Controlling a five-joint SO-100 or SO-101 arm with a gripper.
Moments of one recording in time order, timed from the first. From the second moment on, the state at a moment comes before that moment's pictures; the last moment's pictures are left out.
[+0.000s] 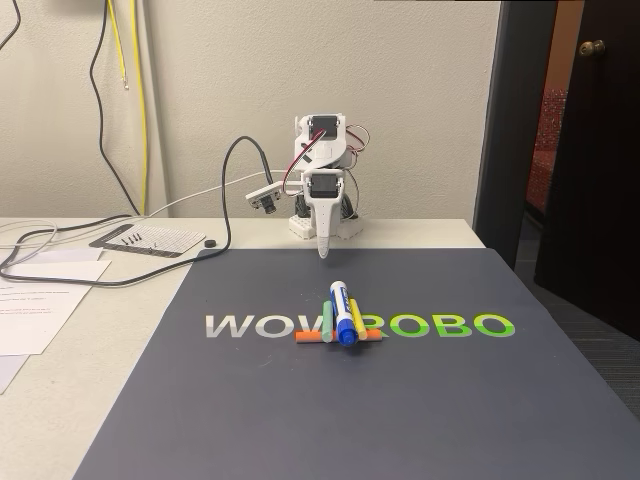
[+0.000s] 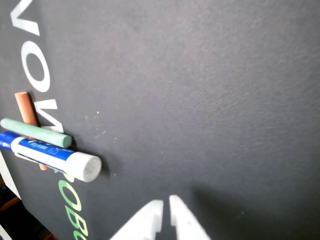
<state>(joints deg) -9.5 188.7 170.9 72.4 -1.8</state>
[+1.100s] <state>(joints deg) -8.3 188.7 170.9 72.4 -0.4</state>
